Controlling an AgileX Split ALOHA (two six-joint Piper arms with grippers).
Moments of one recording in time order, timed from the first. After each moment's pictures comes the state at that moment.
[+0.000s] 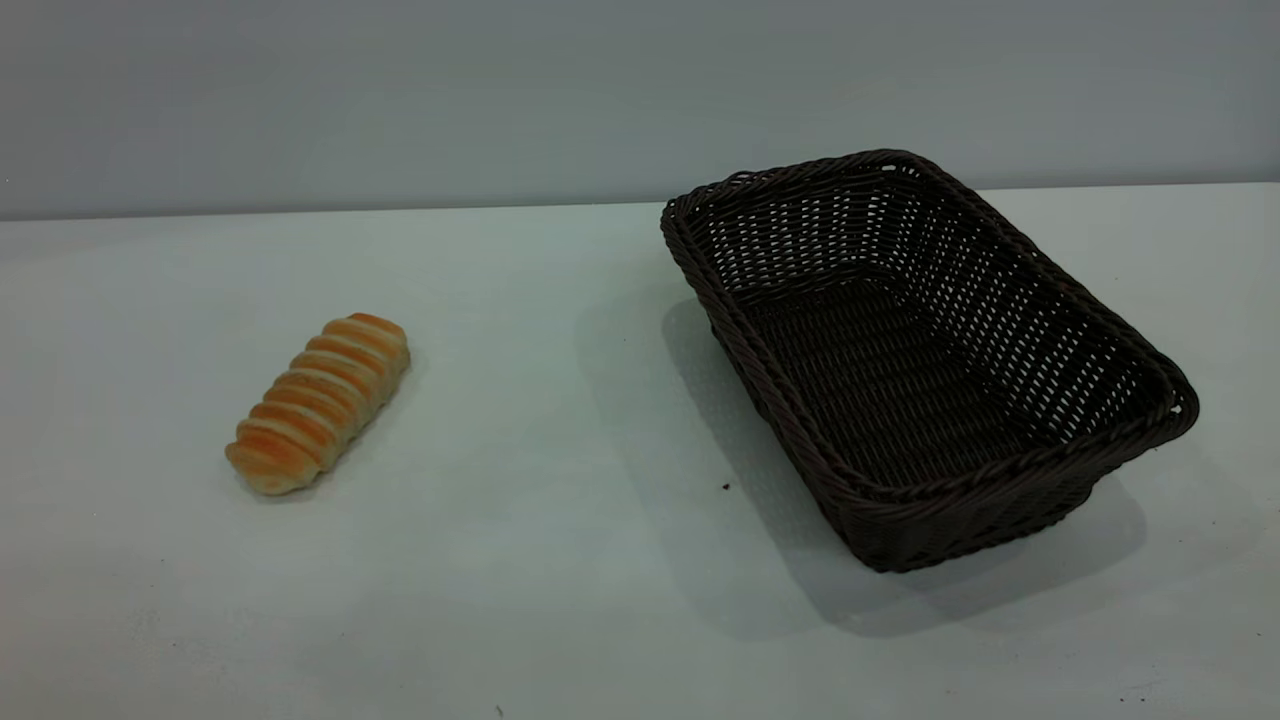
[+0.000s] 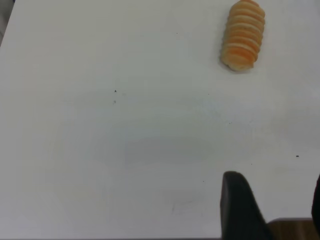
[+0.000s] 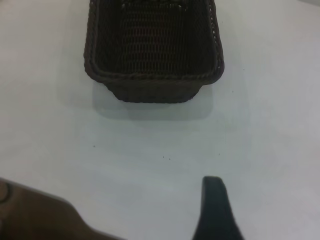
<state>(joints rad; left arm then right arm) -0.07 -0.02 -0.49 0.08 1.13 -0.09 0.01 -0.02 -0.48 0.20 1.16 -0.32</state>
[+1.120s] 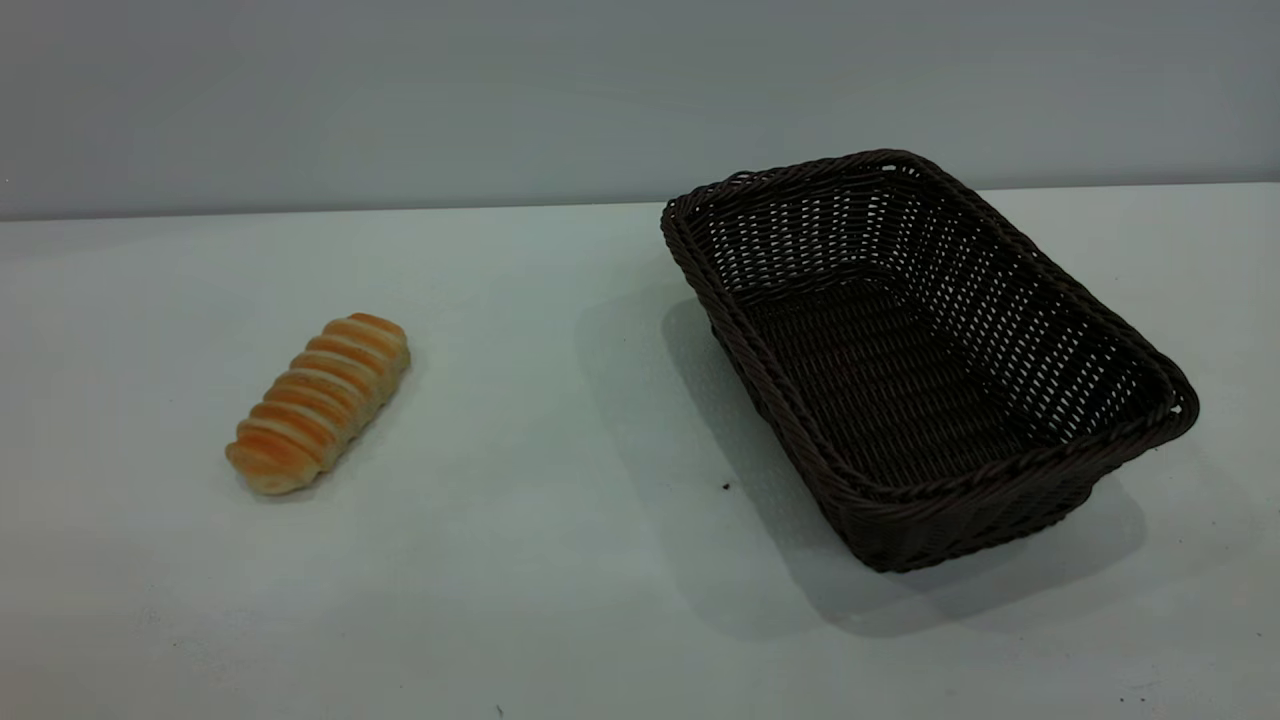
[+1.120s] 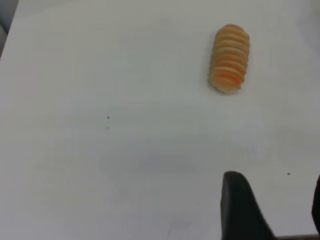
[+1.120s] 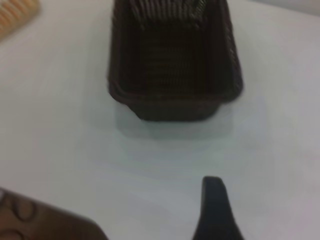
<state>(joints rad) -0.07 0.01 -0.50 0.05 1.07 -0.05 0.01 -0.02 -0.48 0.29 1.12 -0.31</state>
